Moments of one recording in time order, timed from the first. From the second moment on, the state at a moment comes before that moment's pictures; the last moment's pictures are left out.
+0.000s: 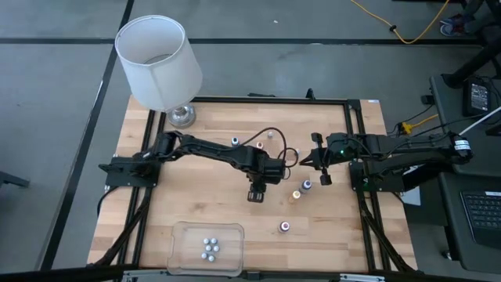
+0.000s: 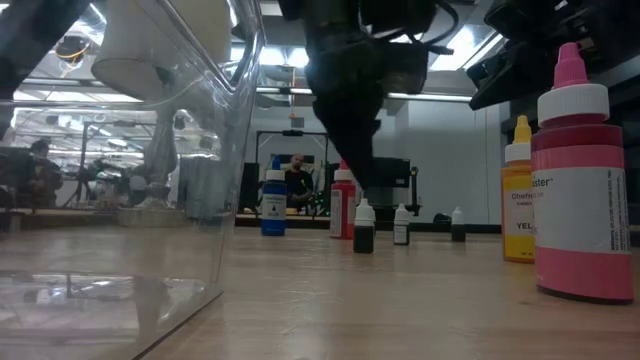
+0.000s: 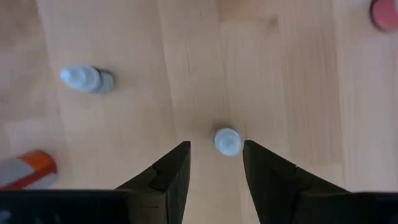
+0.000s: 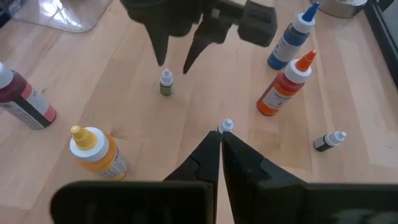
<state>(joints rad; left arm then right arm) -0.07 2.19 1.86 -0.95 0.02 0.03 -0.02 0.86 0.60 -0.37 -0.05 -0.22</state>
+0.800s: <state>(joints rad) -0.09 2.26 1.86 -0.91 0.02 -0.04 -0.02 0.86 0.60 -0.39 -0.05 -0.22</state>
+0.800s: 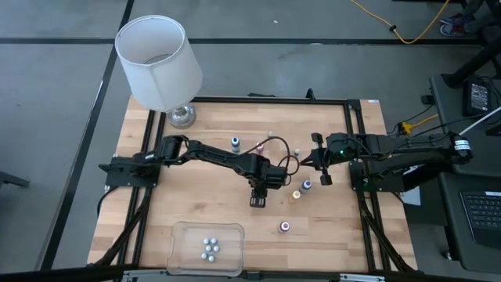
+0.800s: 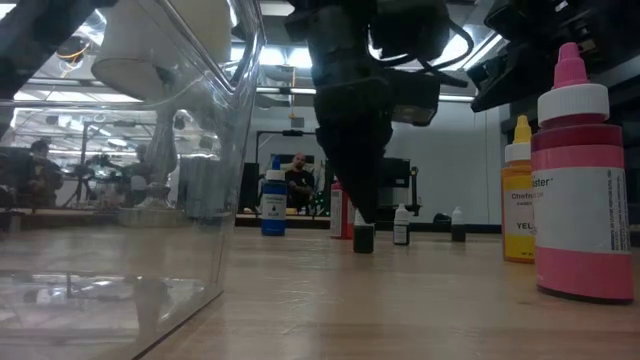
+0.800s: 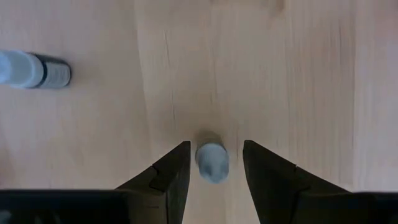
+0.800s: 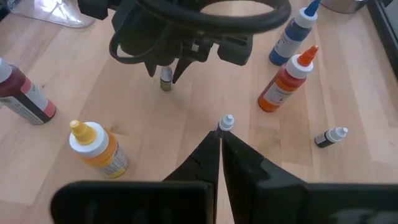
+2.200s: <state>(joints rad) -0.09 2.25 1.86 -0.96 0.04 -0.12 -0.02 0.86 0.60 -0.39 -0.05 -0.21</state>
